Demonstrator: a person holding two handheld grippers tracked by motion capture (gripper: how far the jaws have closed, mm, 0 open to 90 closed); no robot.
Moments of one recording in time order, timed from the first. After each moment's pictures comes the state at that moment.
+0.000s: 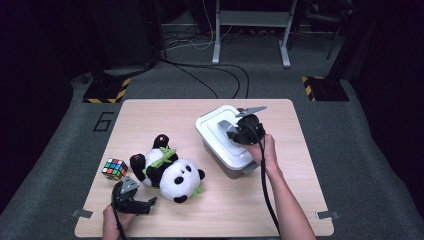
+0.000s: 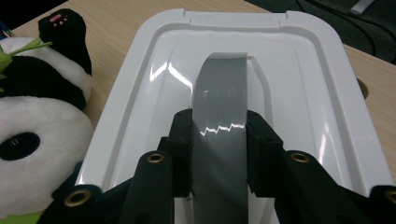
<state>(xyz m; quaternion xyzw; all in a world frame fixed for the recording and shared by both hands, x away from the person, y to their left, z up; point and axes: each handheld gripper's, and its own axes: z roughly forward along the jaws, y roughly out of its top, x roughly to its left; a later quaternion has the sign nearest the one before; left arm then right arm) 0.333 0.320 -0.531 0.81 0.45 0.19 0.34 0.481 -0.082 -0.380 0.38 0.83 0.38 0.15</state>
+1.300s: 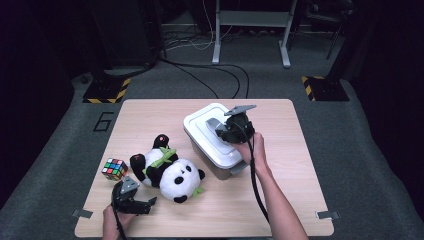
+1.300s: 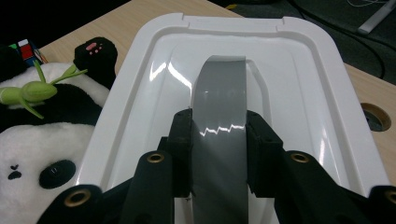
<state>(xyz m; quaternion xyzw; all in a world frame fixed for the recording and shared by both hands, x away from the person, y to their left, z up) 0.333 0.320 -0.531 0.81 0.45 0.19 0.34 0.474 -0.054 -0.366 0.37 0.82 0.40 0.15</state>
